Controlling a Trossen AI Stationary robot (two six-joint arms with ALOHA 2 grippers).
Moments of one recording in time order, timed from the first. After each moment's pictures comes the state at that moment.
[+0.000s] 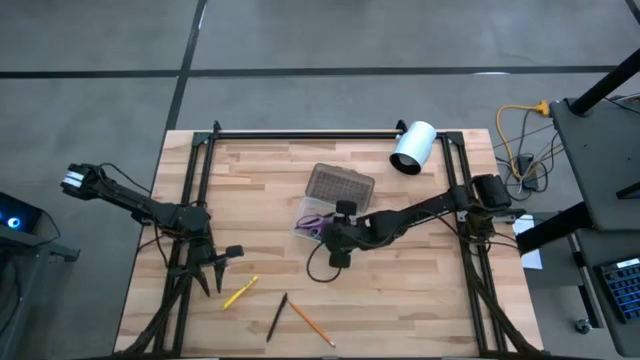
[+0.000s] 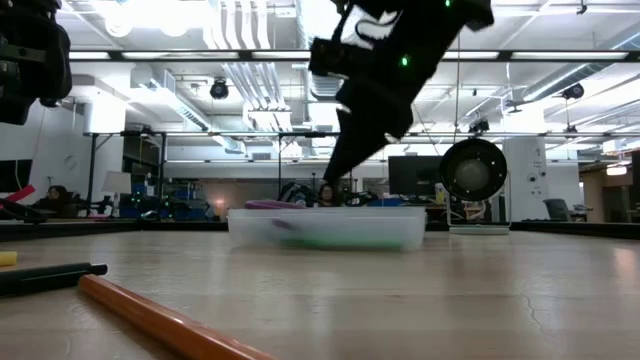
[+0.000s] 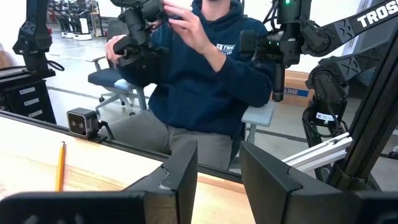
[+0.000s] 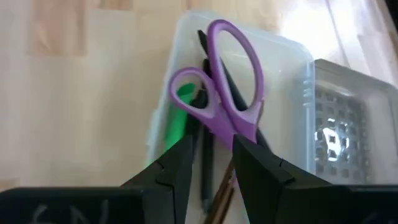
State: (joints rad) left arm -0.30 0.63 0.04 0.49 0.94 0.07; right arm 0.20 1.88 1.27 -0.40 0.41 0.17
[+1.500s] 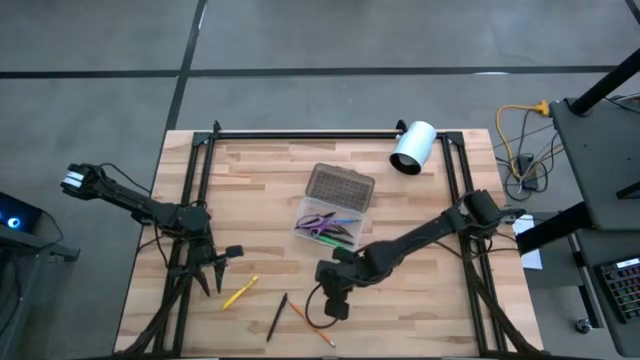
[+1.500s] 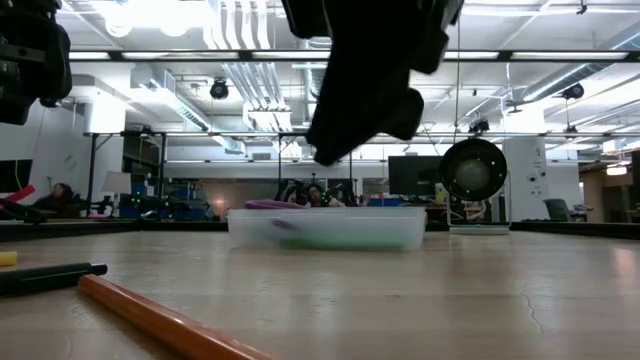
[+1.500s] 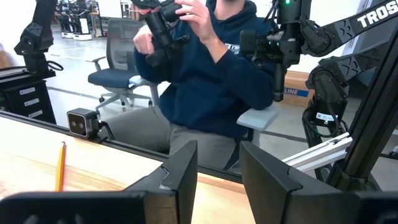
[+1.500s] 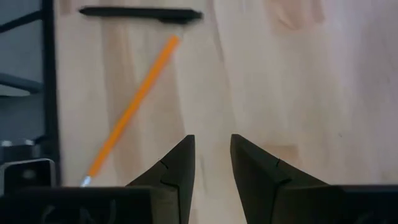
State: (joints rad) left arm -0.30 0.63 0.04 0.49 0.94 0.07; right arm 0.40 2.01 1.48 -0.46 0.02 0.64
